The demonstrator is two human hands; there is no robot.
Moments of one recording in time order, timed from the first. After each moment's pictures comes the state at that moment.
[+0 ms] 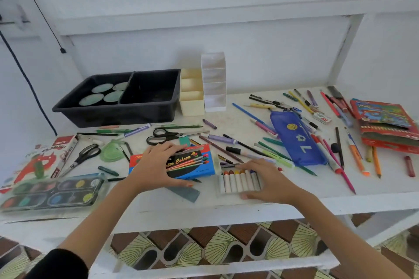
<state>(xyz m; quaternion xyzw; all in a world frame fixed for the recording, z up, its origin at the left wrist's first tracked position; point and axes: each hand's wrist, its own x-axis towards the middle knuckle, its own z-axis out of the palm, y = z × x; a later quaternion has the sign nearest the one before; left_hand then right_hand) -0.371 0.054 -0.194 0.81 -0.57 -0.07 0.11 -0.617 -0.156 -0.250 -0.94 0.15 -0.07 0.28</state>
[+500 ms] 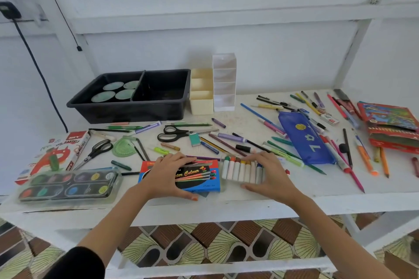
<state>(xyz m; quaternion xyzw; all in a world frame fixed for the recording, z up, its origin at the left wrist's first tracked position) -0.366 0.077 -0.224 0.80 -0.58 -0.12 0.10 -0.601 -0.128 -0.252 -0.92 0.21 -0.21 0.27</state>
